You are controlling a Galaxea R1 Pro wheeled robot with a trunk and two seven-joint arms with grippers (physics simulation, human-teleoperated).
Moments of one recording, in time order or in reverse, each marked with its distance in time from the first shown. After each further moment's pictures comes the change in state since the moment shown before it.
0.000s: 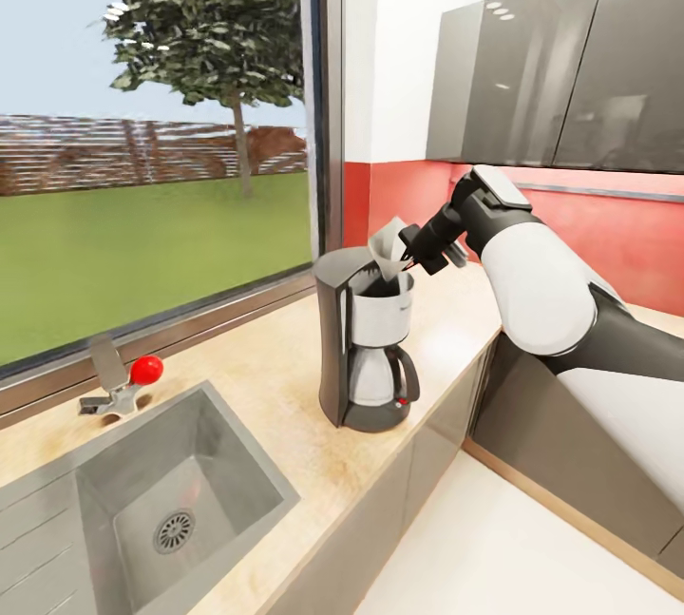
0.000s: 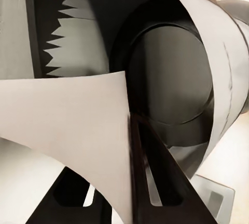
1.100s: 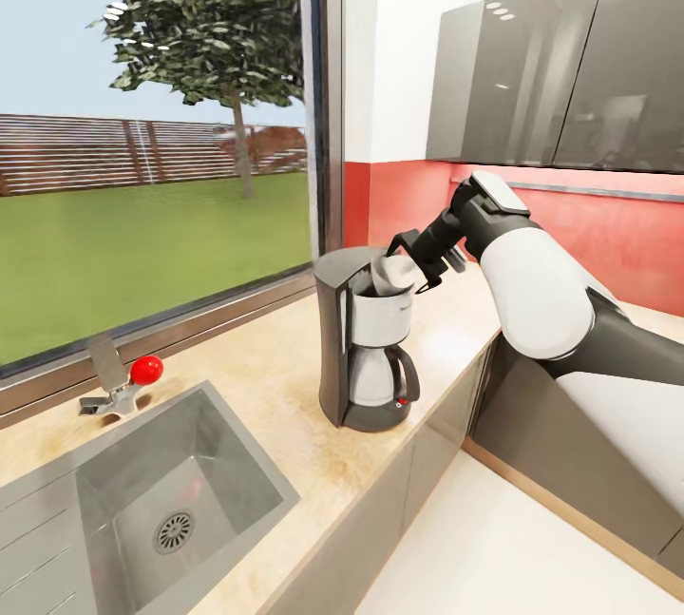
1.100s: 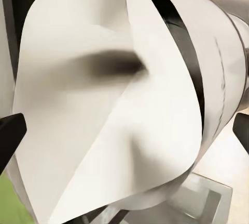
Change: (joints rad) left arm 0.003 0.000 0.000 0.000 0.000 0.000 0.000; right arm 0.015 -0.002 0.000 0.002 -0.004 -0.004 -0.002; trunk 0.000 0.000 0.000
